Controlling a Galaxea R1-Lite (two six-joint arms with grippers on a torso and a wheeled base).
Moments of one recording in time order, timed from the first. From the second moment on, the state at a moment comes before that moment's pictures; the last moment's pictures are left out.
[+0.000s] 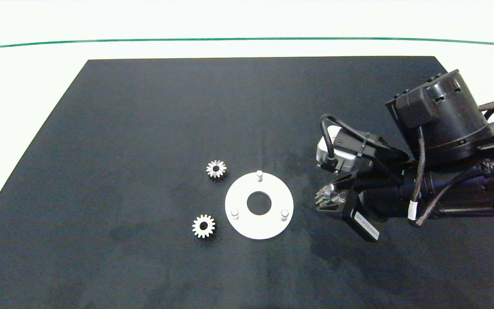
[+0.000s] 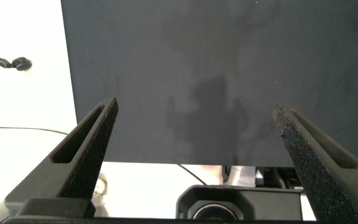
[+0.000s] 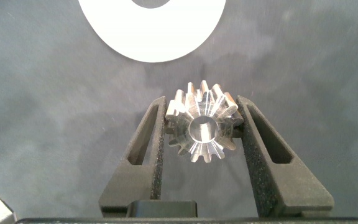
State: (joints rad) left arm 0.02 0.71 -1.01 0.85 0.09 0.13; right arm 0.70 1.61 -1.27 0.38 -0.10 -0.43
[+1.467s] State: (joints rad) left arm 0.02 0.68 -1.00 0.86 0.09 0.13; right arm 0.79 1.85 -1.44 0.41 -0.09 -0.41
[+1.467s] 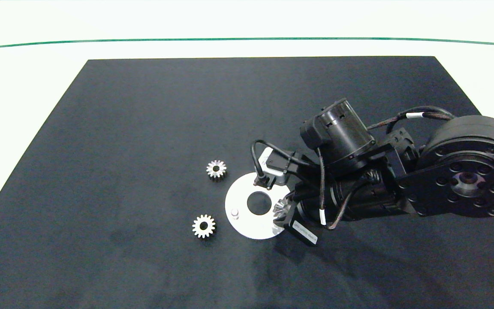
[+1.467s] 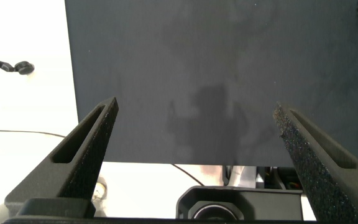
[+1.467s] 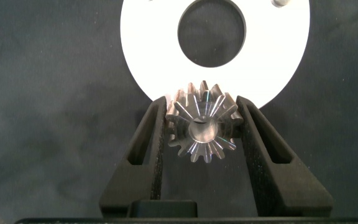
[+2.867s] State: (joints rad) left arm 0.03 0.67 -1.00 0.86 0.09 0.13; right arm 0.79 1.87 -1.43 0.41 -0.13 -0.40
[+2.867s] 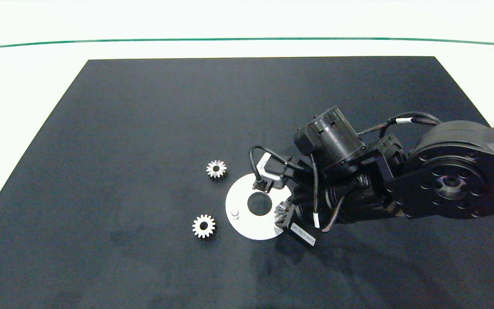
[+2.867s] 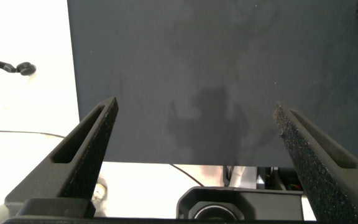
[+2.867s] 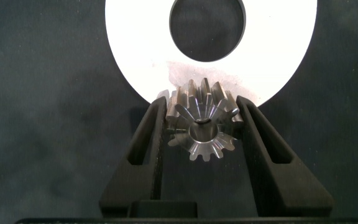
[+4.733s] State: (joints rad) left arm -0.37 0.91 -1.00 0.67 0.08 0.08; right arm 0.47 1.26 -1.14 0.41 -0.16 -0.38
